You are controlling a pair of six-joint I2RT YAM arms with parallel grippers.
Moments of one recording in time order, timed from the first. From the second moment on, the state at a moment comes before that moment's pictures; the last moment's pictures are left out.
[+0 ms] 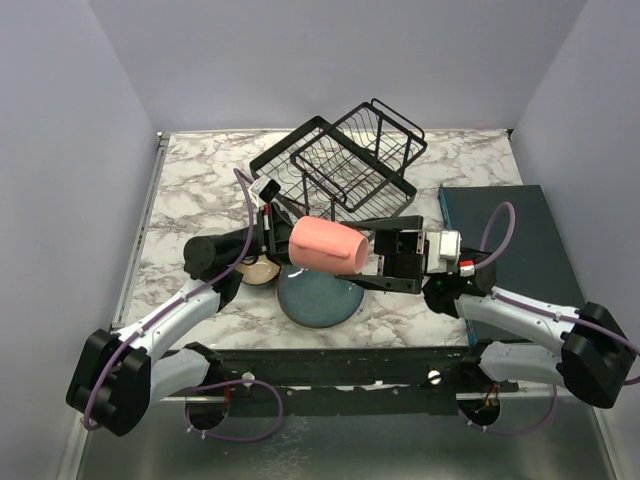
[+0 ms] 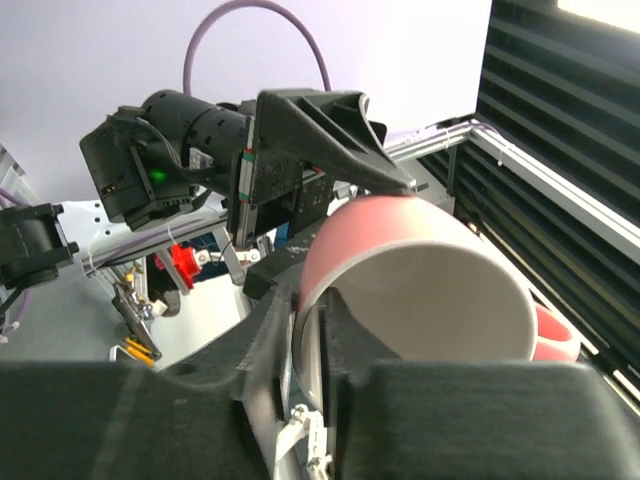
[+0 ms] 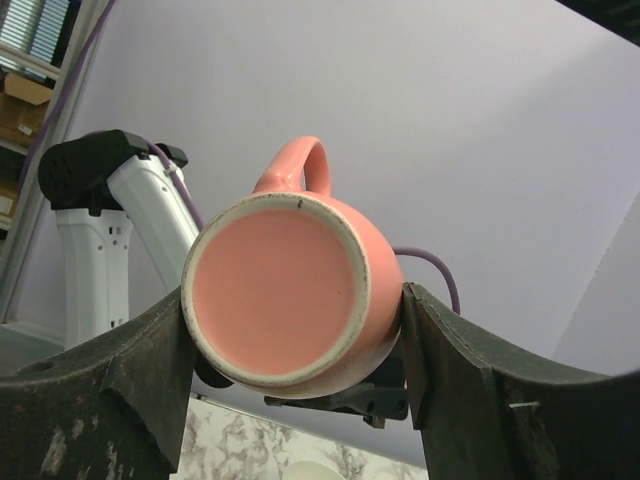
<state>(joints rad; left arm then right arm) -0.47 1.09 0.55 1.21 0.90 -1.96 0.84 1.17 0.63 1.49 -0.72 0.15</state>
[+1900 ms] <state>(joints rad) -0.37 1.00 0.75 0.00 0.80 -1.09 0.86 0.62 0.59 0.19 -0.15 -0.18</state>
